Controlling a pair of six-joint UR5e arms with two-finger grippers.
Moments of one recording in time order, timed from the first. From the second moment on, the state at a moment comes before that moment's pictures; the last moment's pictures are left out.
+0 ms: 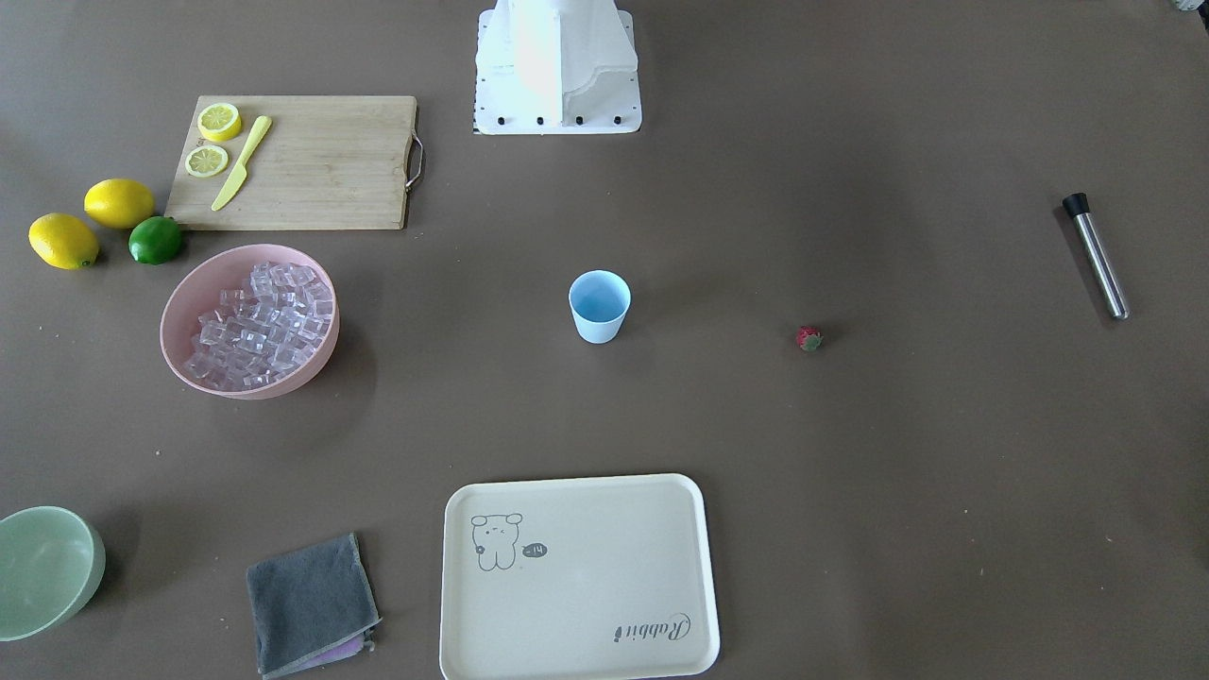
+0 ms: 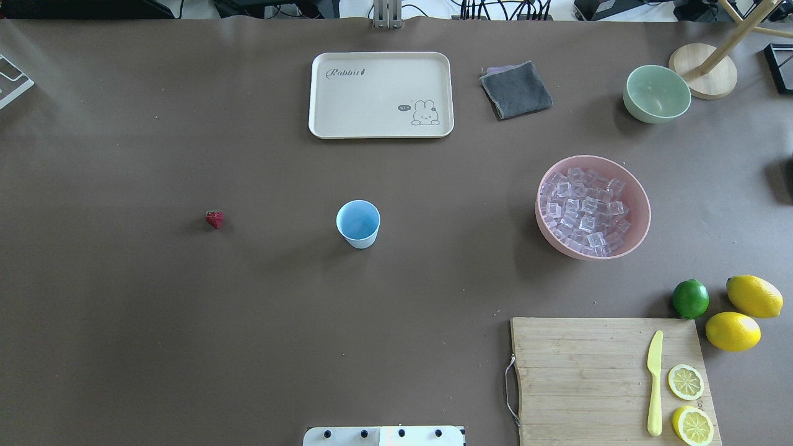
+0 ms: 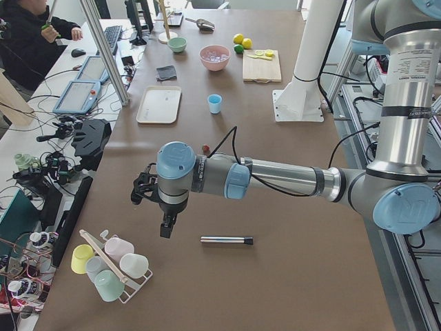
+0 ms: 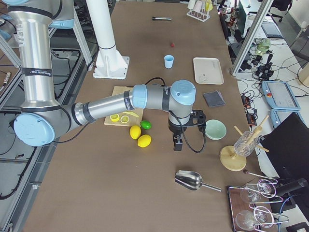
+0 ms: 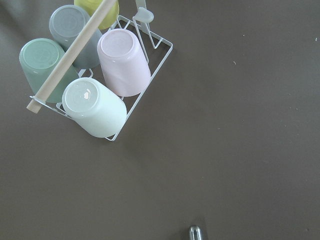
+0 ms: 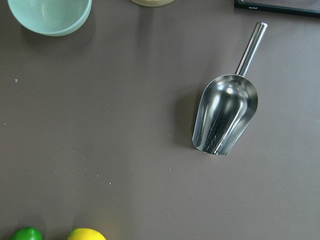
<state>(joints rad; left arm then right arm) -1.68 -1.60 -1.67 -1.64 -2.36 0.07 1.63 -1.54 1.85 -1.91 2.31 -0.15</state>
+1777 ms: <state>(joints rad) -1.68 -1.53 -1.68 -1.67 -2.36 0.06 1.07 -1.39 2.03 -1.71 2.23 0.43</state>
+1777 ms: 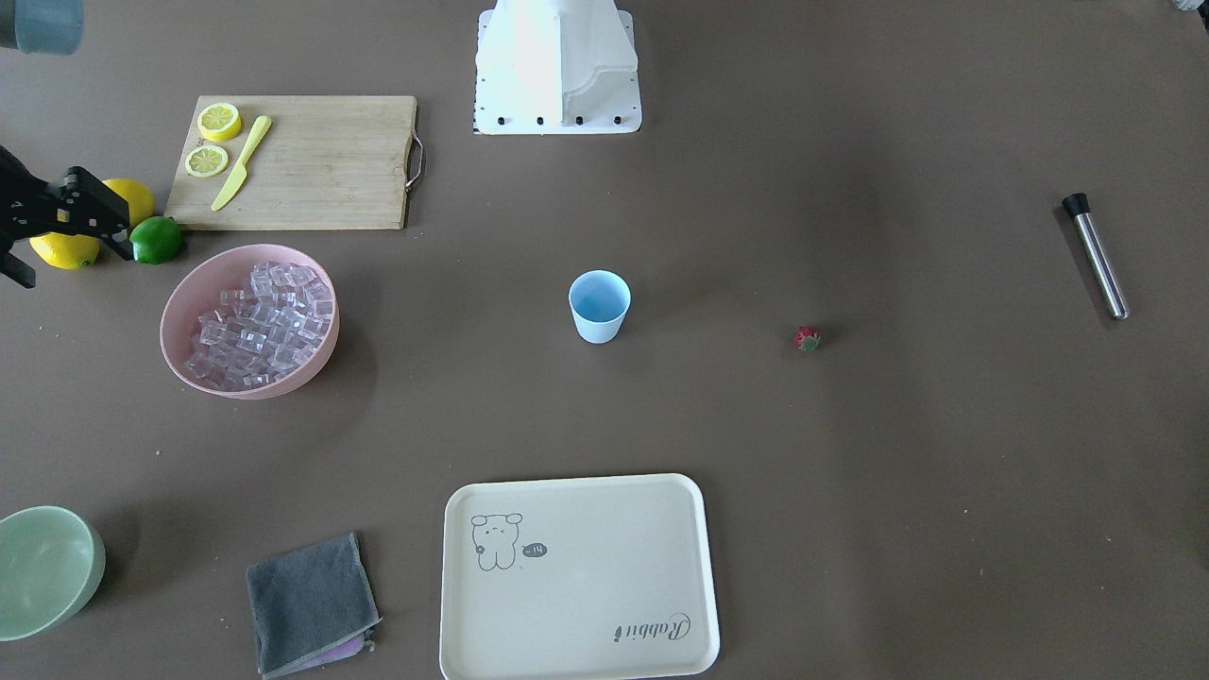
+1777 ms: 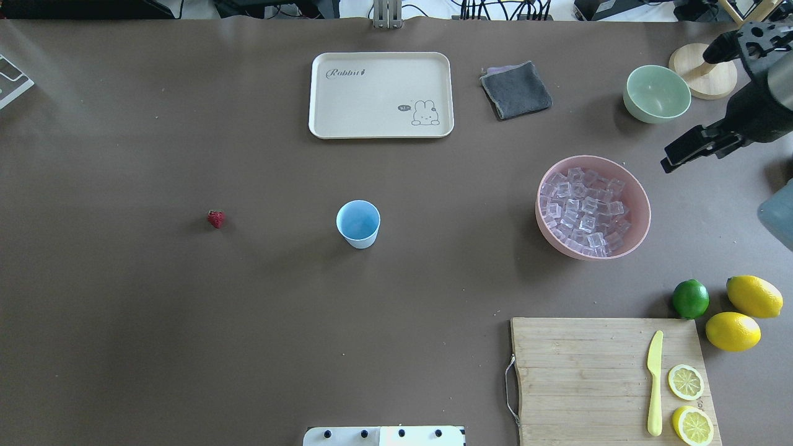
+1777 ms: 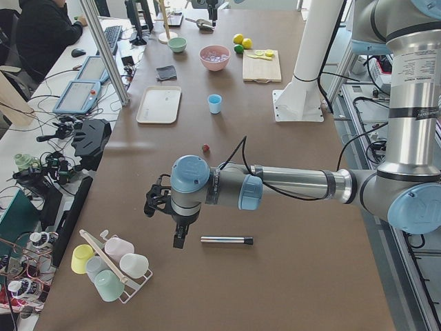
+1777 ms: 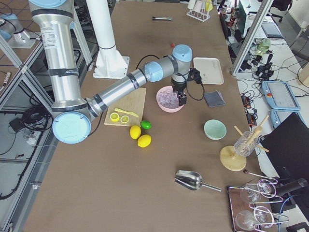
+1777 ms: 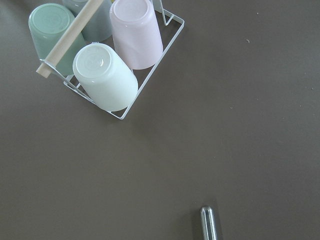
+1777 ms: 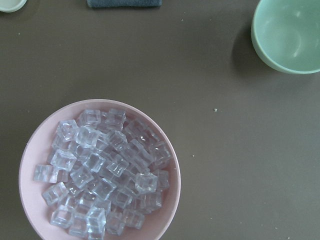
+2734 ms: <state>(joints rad) -1.68 -1.54 -1.68 -1.67 -2.36 0.06 0.78 -1.38 1.96 -1.59 1.99 0.79</state>
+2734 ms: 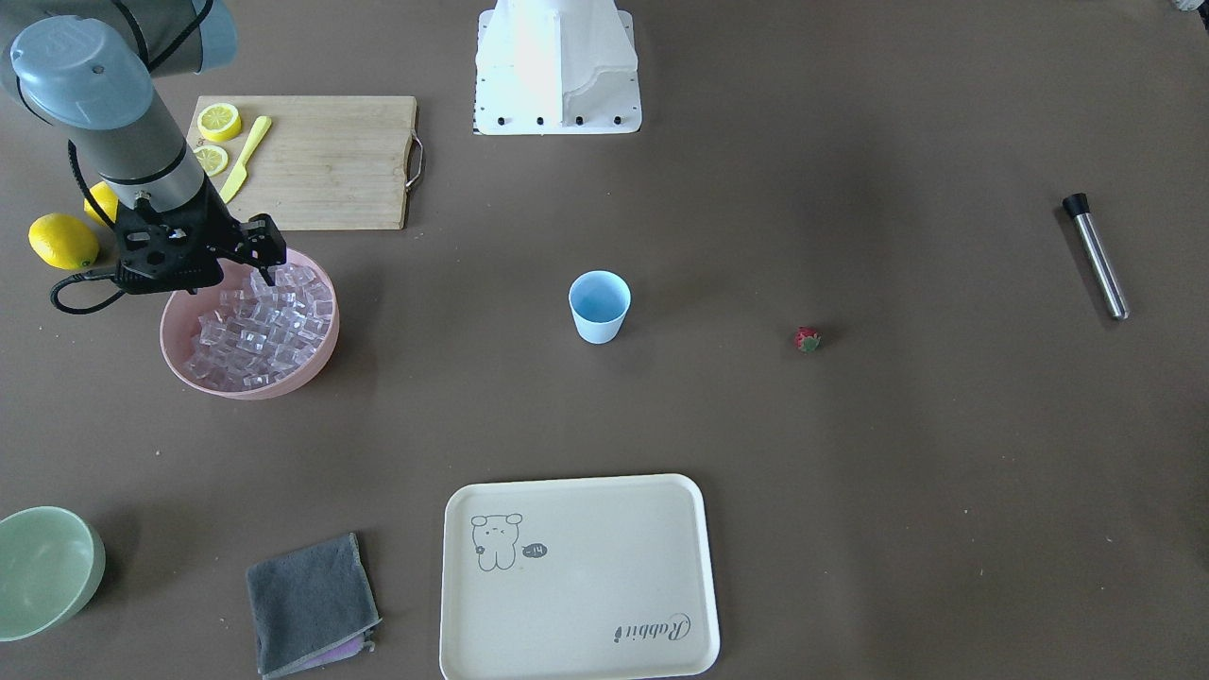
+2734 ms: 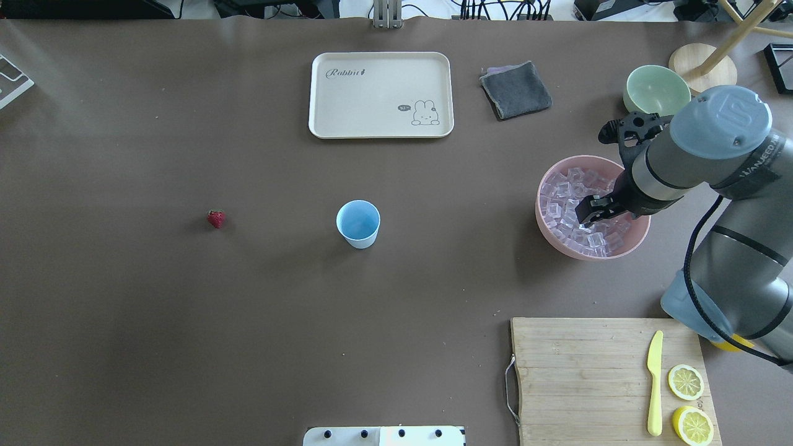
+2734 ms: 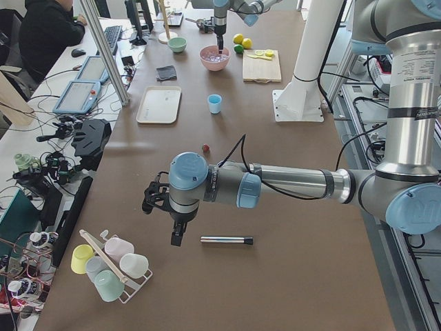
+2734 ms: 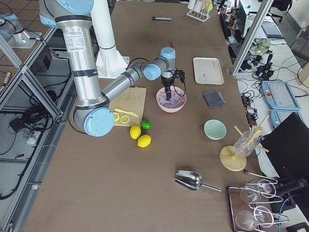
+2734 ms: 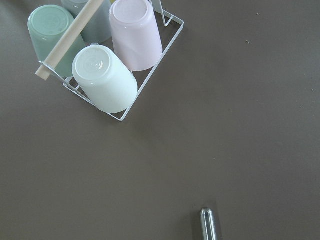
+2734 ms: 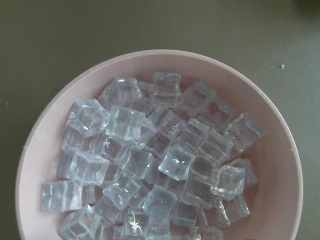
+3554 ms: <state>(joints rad) -1.68 -1.55 -1.69 -1.67 -2.36 0.06 0.74 -1.38 1.94 -1.59 1.98 0.79</state>
